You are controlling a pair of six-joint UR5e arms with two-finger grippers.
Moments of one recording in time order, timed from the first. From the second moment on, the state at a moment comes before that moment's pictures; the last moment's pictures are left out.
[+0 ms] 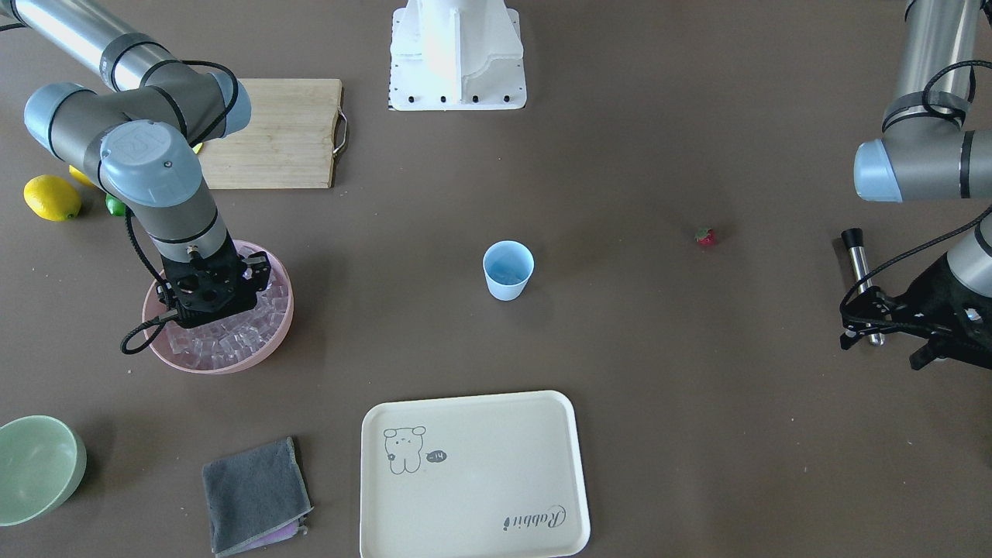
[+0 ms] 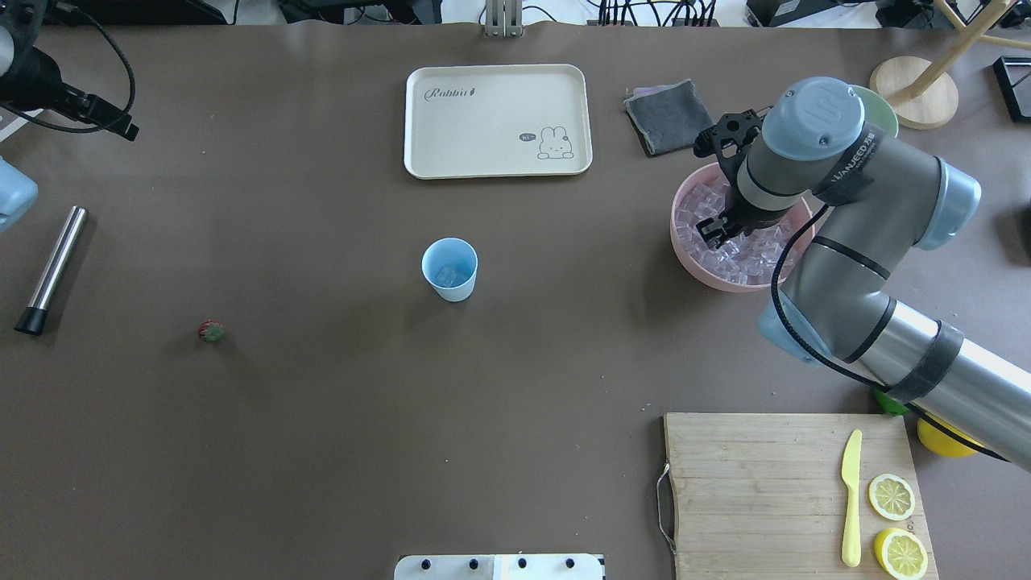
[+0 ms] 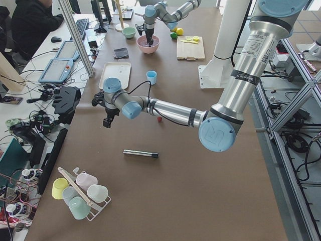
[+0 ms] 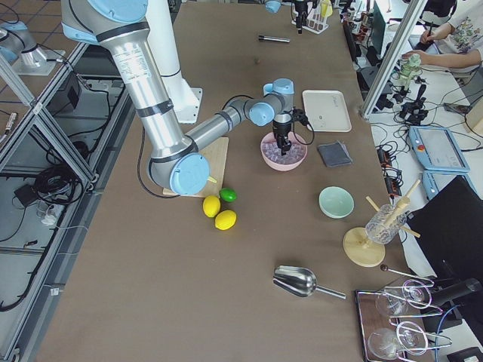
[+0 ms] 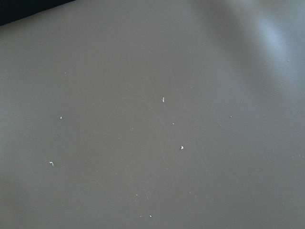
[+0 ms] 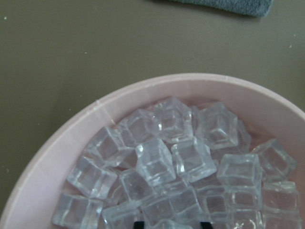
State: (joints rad) left arm -1.19 -1.93 -1.40 -2.03 -2.20 -0.34; right arm 0.79 -1.14 1.65 -1.51 1.93 0.53
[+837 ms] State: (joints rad) left arm -1.19 -1.93 -1.40 -2.03 -2.20 -0.34; right arm 0.82 -1.07 1.74 -1.64 1.99 0.55
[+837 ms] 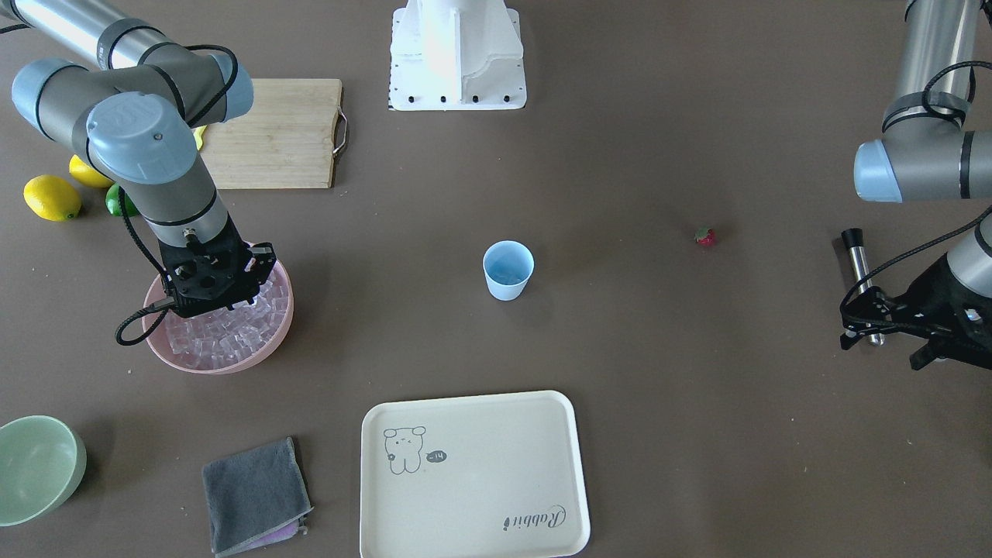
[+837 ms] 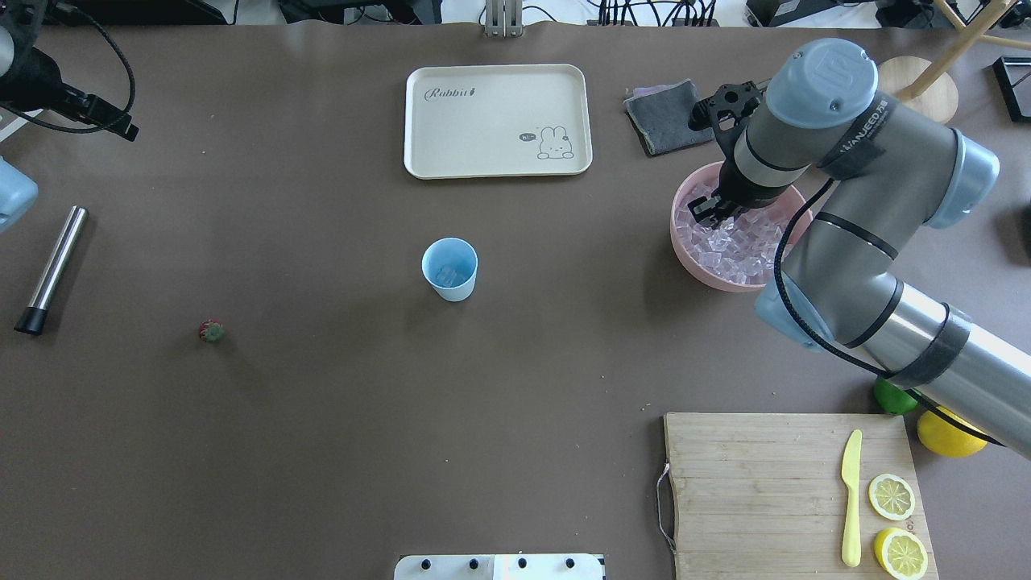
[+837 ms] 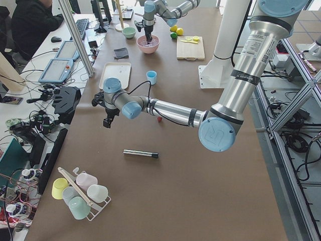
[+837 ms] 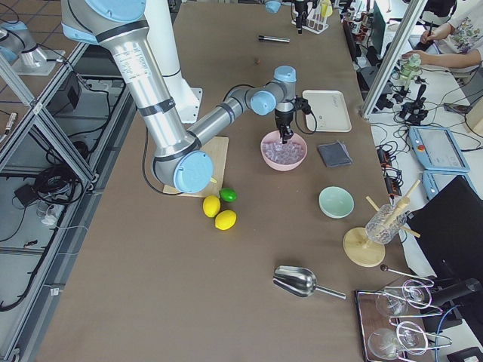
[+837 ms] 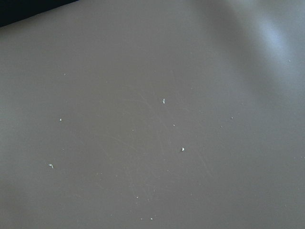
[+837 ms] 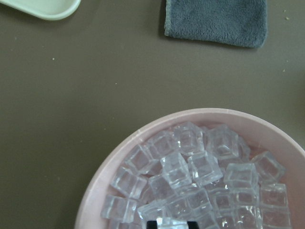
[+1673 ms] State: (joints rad) left arm -1.19 -1.92 -1.44 -2.04 -2.21 -0.35; right arm 0.60 -0.65 1.63 -1.69 1.88 1.05
